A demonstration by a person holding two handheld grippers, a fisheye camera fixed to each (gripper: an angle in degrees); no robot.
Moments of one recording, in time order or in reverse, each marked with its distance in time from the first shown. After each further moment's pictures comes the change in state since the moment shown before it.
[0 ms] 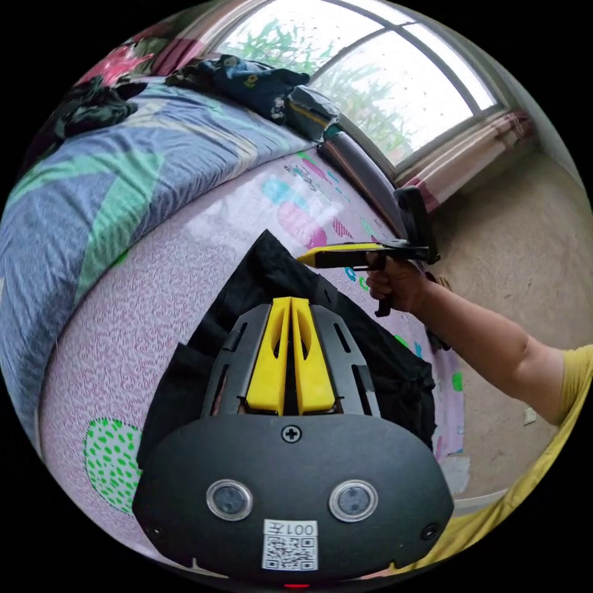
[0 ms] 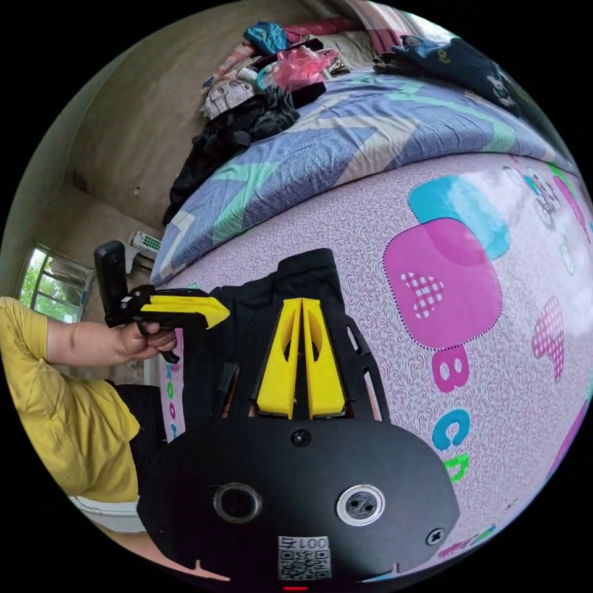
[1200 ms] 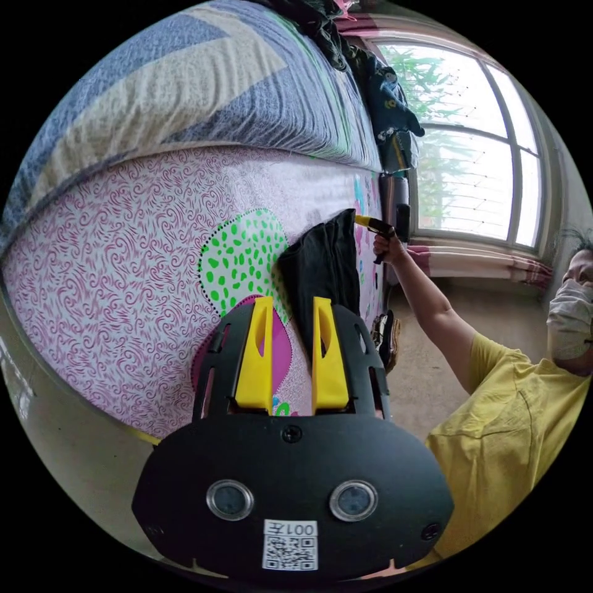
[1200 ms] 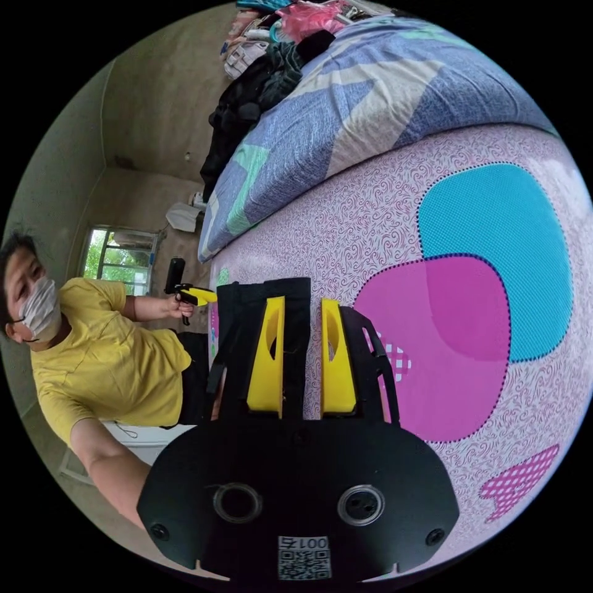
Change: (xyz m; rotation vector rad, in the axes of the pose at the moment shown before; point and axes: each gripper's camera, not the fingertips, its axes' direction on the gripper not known) left arm -0.193 0.129 -0.074 -0.049 0.276 -0.584; right arm 0.231 -0.160 0.033 -0.292 -0.382 -0.061
